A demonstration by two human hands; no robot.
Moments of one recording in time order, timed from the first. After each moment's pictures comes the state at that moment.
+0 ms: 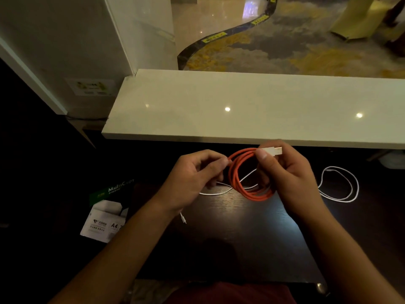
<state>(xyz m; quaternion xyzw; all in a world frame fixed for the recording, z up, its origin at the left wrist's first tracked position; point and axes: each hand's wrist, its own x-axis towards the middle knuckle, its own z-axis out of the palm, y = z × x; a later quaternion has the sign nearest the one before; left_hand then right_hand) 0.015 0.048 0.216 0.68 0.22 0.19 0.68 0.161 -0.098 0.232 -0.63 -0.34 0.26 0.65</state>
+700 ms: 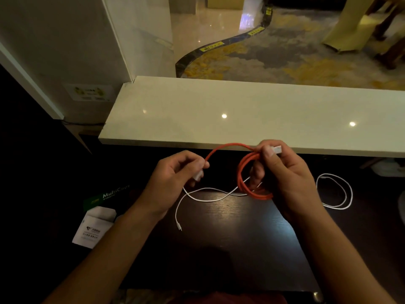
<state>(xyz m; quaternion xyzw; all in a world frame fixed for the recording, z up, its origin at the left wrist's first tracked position) 0.001 0.064 0.217 0.65 0.24 0.24 0.68 0.162 -0.092 0.242 -0.56 -0.28 0.33 0.71</state>
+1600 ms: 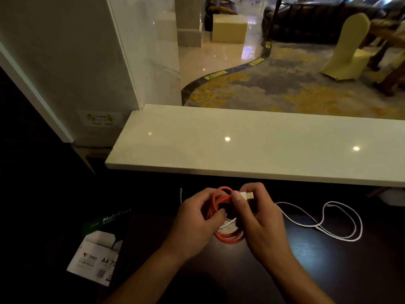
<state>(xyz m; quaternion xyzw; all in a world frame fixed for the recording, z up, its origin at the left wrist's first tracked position) 0.017 0.028 0.208 0.74 0.25 0.24 0.57 0.130 -0.079 0.210 -0.73 -0.36 0.15 0.56</state>
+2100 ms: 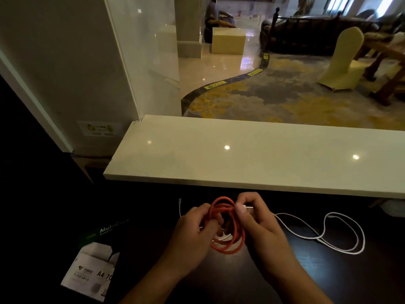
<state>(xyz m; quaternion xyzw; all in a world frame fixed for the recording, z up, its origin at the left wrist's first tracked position) 0.021 0.034 0.192 0.73 0.31 0.20 0.58 0.140 -0.078 0.215 -0.56 -0.30 0.37 0.67</state>
